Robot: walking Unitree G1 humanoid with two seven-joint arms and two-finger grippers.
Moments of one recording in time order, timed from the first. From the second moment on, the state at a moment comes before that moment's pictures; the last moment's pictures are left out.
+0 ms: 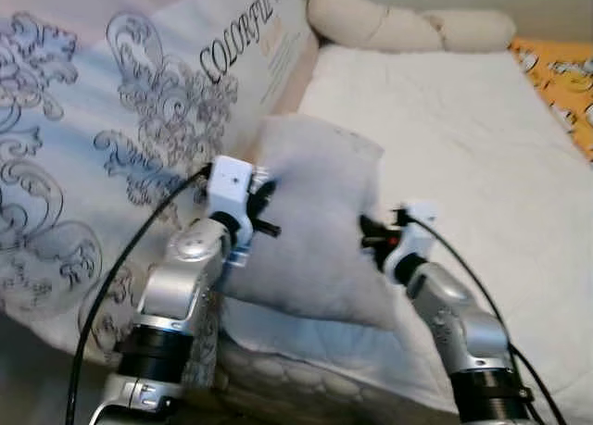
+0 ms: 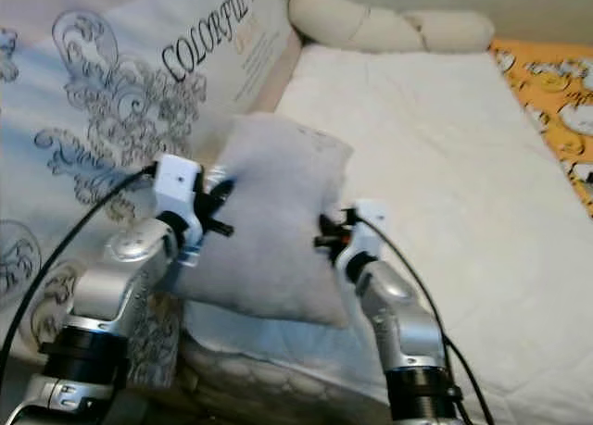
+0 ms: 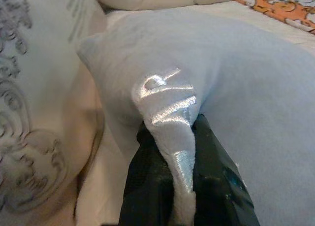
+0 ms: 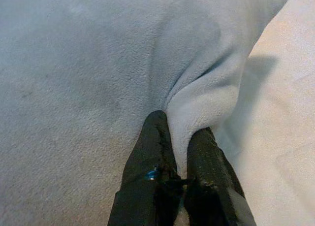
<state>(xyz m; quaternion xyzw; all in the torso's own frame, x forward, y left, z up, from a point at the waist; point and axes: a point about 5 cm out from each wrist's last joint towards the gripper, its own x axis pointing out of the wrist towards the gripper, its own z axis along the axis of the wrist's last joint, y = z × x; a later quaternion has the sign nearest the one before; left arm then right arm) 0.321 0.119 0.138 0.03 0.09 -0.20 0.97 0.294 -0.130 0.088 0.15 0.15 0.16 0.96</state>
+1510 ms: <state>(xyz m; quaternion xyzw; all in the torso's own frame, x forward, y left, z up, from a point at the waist) 0.404 0.076 0.180 0.17 0.04 -0.23 0.96 0.259 -0.197 0.116 0.08 0.12 0.20 0.97</state>
